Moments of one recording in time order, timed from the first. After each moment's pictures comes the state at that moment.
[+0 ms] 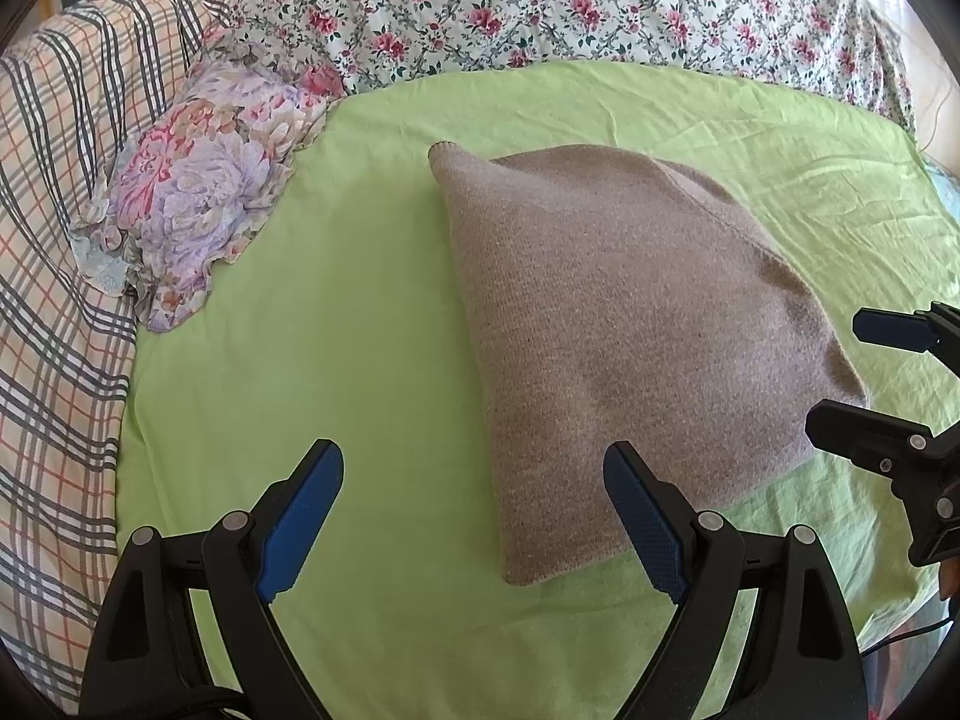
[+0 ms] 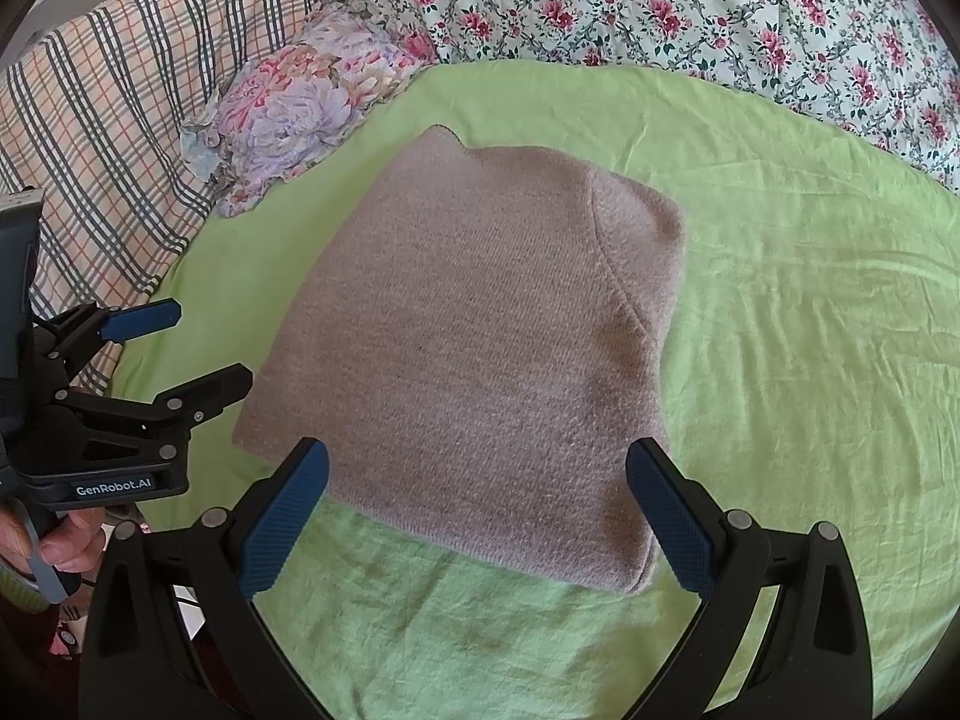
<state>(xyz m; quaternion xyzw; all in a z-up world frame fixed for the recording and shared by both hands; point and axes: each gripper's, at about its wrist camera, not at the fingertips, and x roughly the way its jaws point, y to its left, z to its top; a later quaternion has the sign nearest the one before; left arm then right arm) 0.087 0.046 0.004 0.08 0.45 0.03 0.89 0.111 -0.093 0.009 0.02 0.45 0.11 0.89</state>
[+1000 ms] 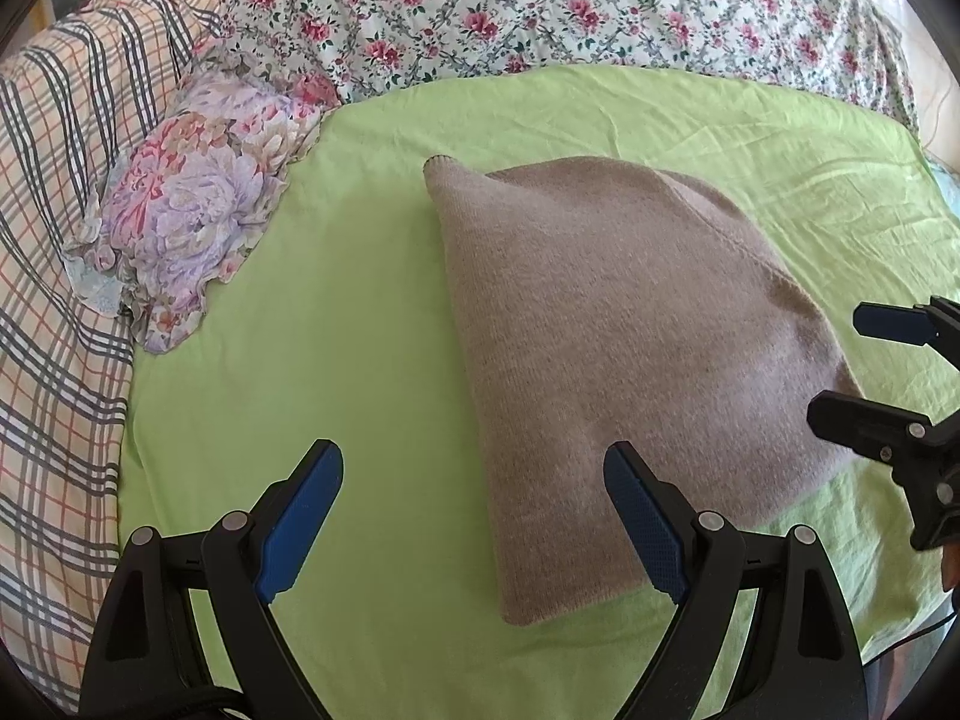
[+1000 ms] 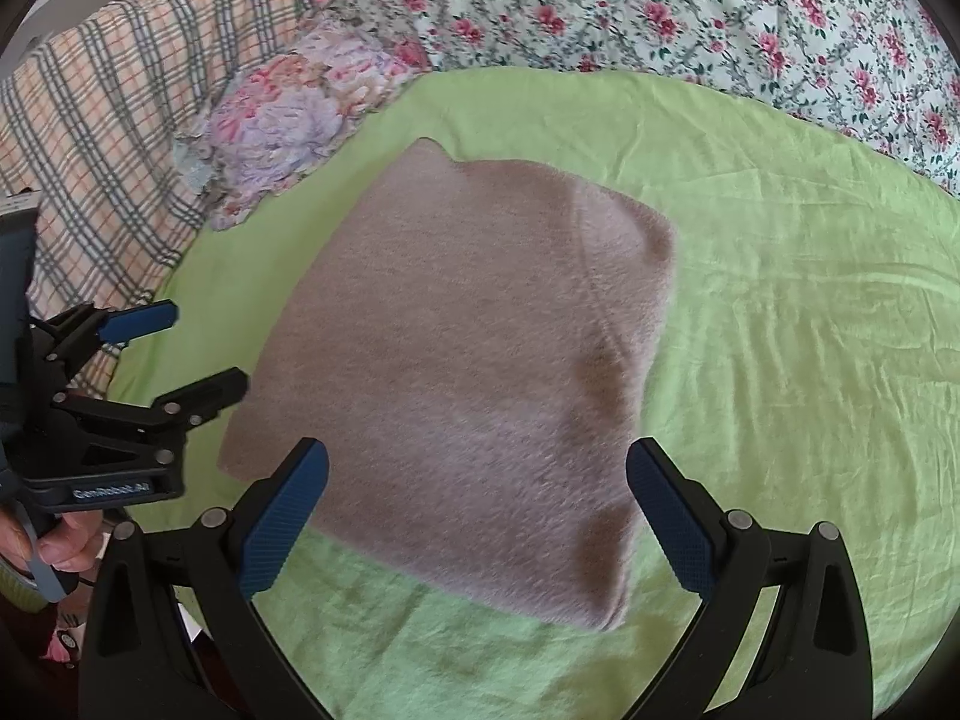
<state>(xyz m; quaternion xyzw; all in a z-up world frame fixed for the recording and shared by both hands) 0.114 0.047 0.009 0.09 0.45 0.03 0.89 0.133 -0.108 0.010 0.03 0.45 0.11 0.89</state>
